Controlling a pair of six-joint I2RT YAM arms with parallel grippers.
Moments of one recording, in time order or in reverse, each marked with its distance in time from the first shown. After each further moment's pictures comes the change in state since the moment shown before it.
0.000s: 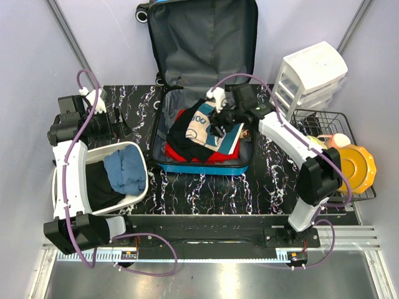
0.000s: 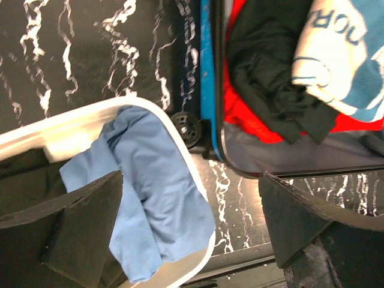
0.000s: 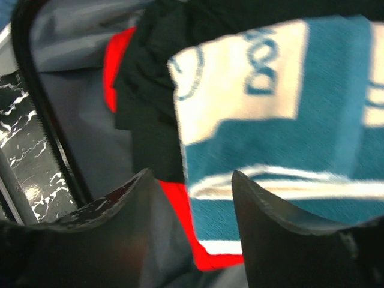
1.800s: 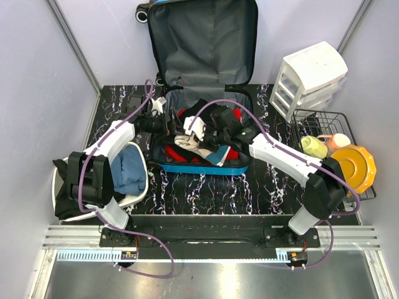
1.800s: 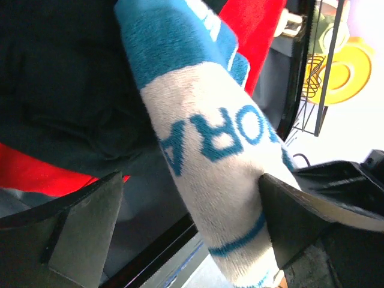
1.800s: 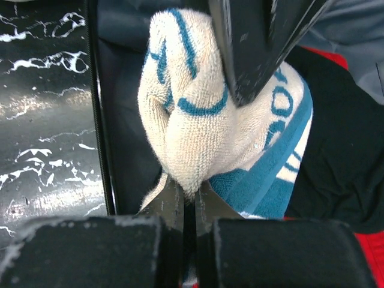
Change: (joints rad) left arm -0.426 0.412 -0.090 0.467 0.348 -0.507; right arm 0.276 -0.120 -0.211 0.159 0.152 -0.328
